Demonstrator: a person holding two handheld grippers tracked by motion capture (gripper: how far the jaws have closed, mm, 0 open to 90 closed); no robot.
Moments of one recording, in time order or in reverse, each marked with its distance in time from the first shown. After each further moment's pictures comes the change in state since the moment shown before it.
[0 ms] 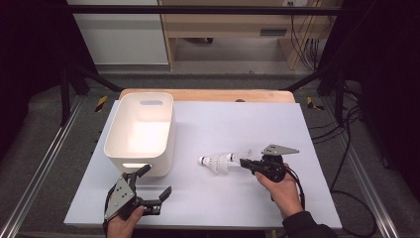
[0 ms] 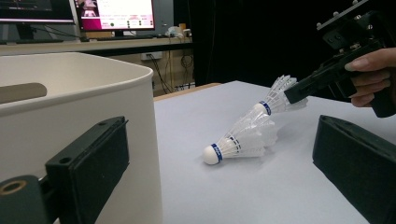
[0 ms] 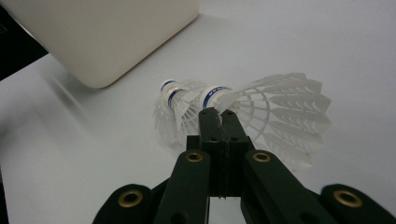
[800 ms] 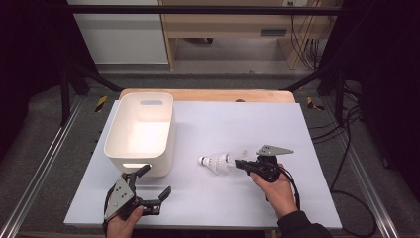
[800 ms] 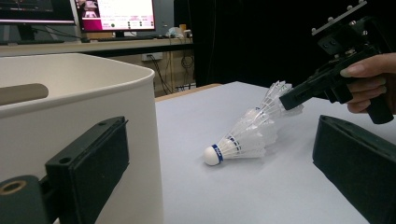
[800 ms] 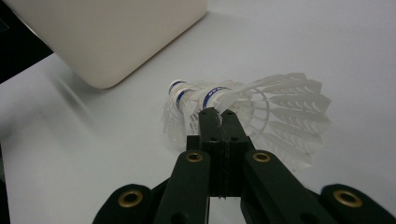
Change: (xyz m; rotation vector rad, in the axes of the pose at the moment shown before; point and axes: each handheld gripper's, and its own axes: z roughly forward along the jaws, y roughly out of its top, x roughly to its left) left arm 0.001 0.000 -0.001 -0.001 0.003 0.001; right arm 0.006 -0.001 0.012 0.005 0.022 0.007
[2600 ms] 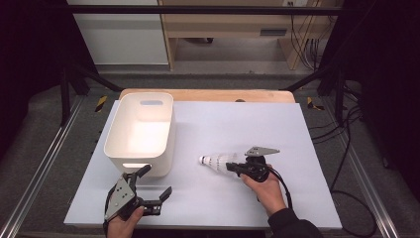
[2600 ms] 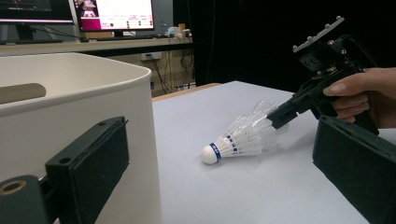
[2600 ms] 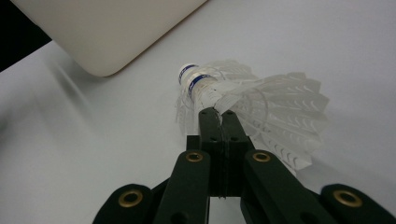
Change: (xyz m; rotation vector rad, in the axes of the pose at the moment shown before) left arm -0.002 0.000 0.001 0.001 -0.004 -0.002; right arm 0.003 -0.008 0.033 0.049 0.039 0.008
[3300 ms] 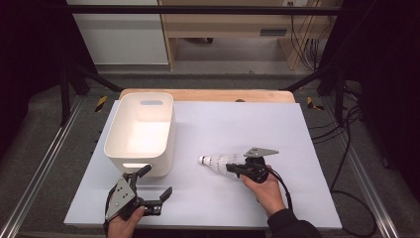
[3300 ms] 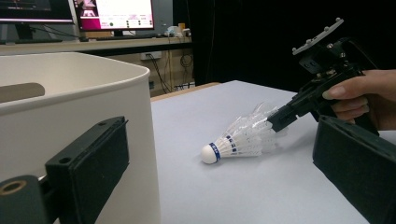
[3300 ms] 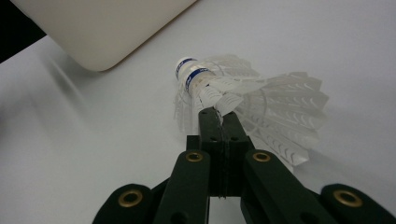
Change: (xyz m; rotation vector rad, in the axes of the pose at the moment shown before) left arm -0.001 0.000 0.000 0.005 0.000 0.005; right arm 0.000 -0.003 0.002 0.013 -0.011 -0.001
